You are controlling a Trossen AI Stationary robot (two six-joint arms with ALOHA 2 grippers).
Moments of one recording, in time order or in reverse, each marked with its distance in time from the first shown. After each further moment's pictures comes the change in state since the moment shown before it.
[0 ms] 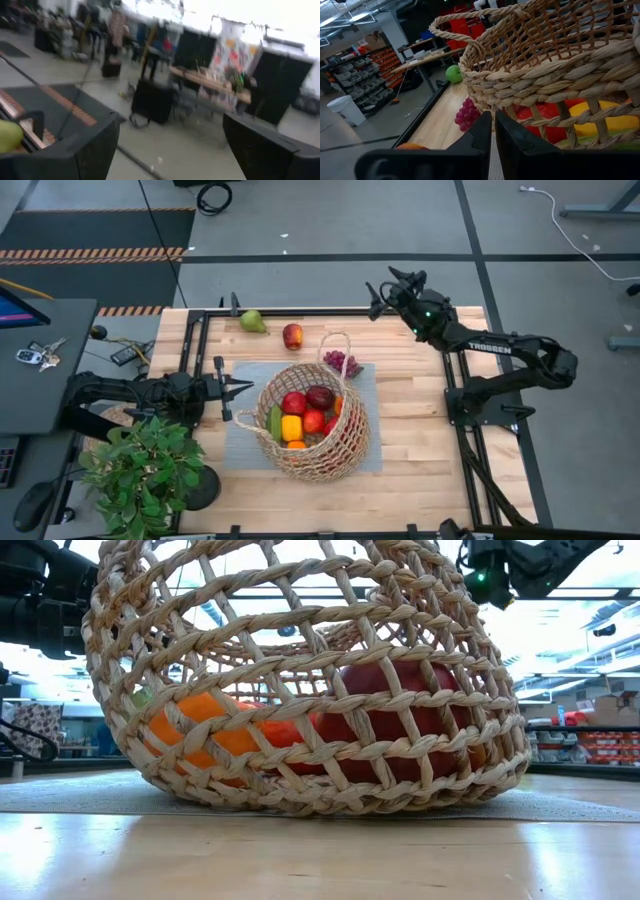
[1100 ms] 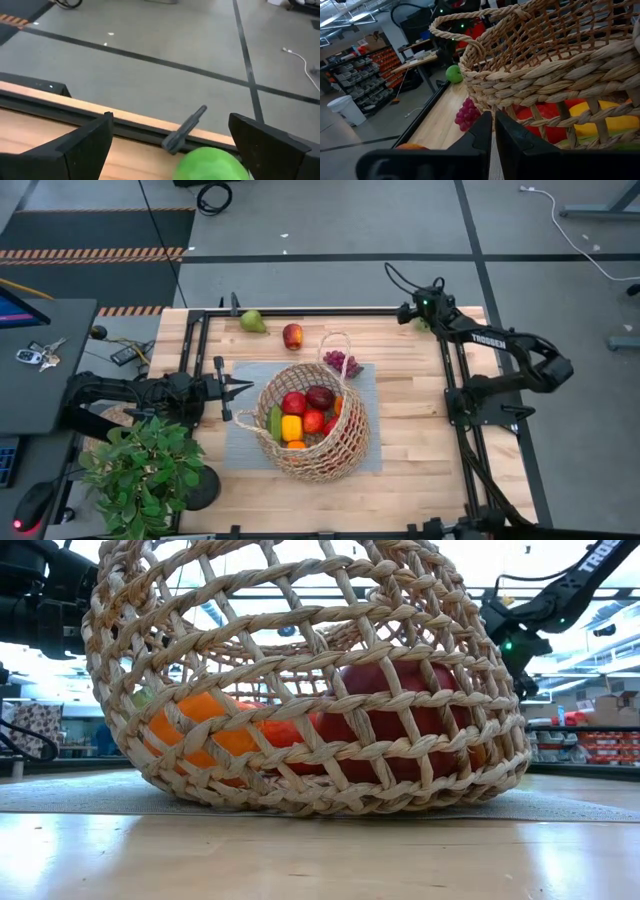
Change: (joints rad) left arm 0.000 0.000 0.000 0.000 0.000 0.000; right arm -0.407 0.047 -0.139 -0.514 -0.001 0.447
